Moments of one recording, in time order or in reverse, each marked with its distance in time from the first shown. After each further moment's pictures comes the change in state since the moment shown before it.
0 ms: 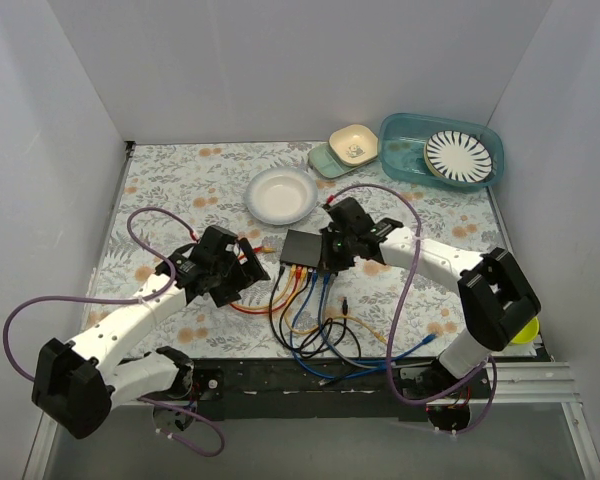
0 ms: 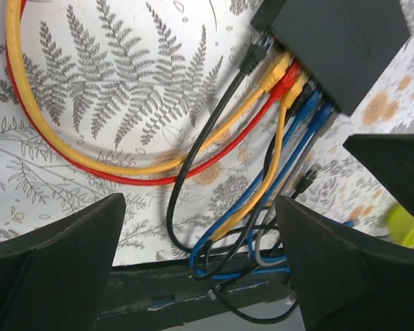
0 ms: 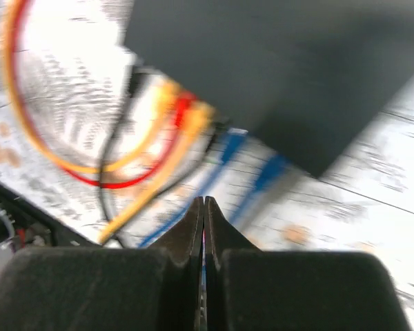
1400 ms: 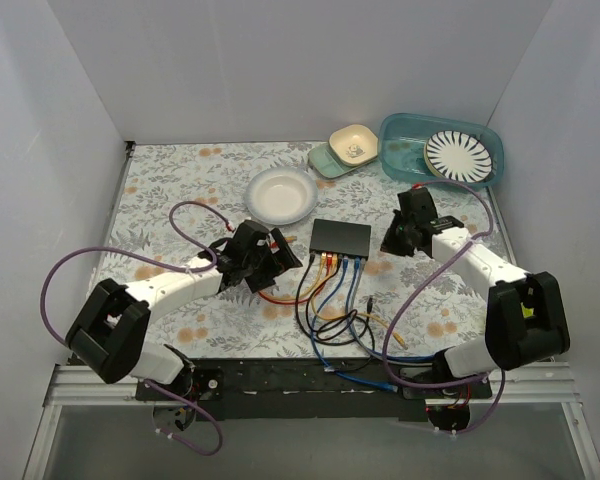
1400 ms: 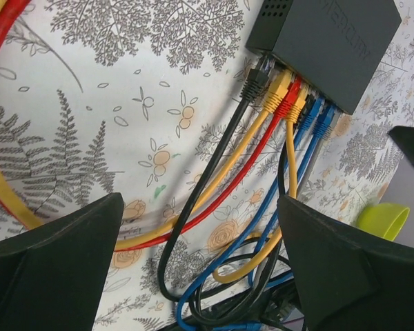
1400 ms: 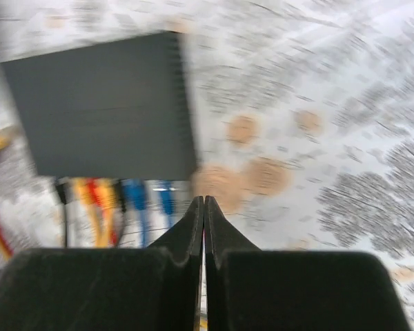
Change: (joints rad) left arm -0.115 0.299 -0.016 0.450 -0.006 -0.049; right arm -0.311 -0.179 -0.094 -0.003 0.176 0.072
